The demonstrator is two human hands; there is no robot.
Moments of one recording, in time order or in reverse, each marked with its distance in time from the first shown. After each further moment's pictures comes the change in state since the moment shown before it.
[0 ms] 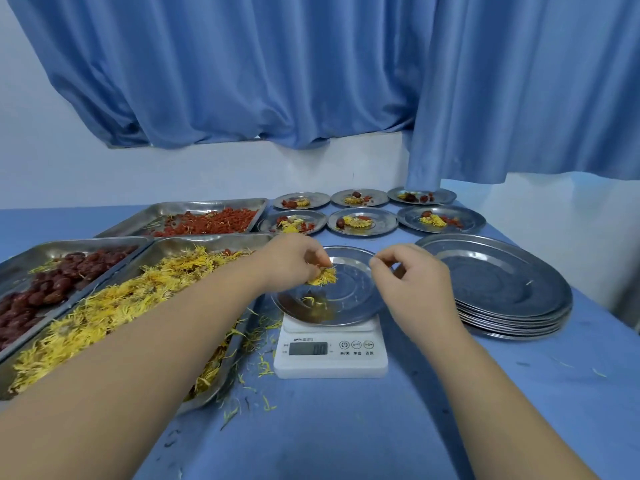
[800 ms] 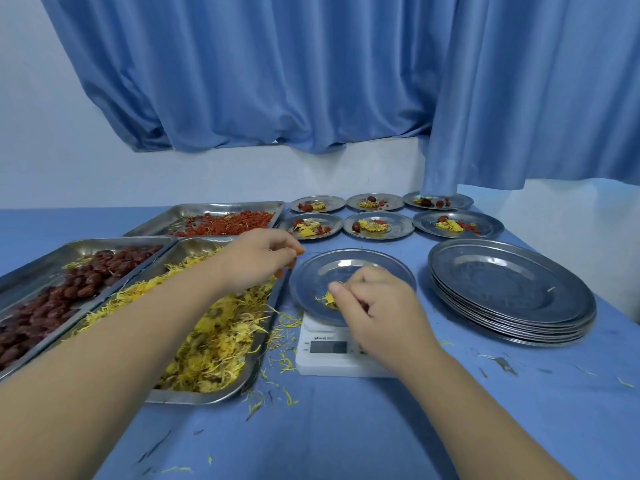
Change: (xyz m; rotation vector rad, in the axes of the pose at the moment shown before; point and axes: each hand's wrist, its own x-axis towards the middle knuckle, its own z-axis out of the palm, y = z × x) left_hand -0.039 -0.037 -0.035 -0.069 0.181 -0.021; right_hand -0.030 -0.035 0.026 -0.023 -0.191 -0.230
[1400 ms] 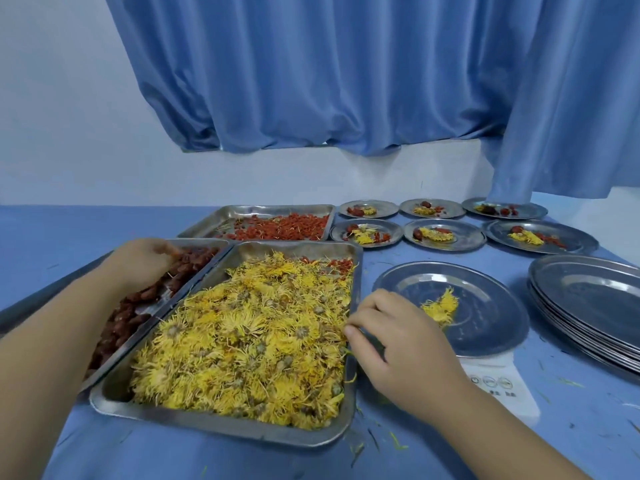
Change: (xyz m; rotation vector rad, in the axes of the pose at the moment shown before) left_hand -0.044 -0.210 -0.152 0.359 0.278 -0.504; right_hand 0.014 -0.047 0.077 -0.180 -0.116 -0.269
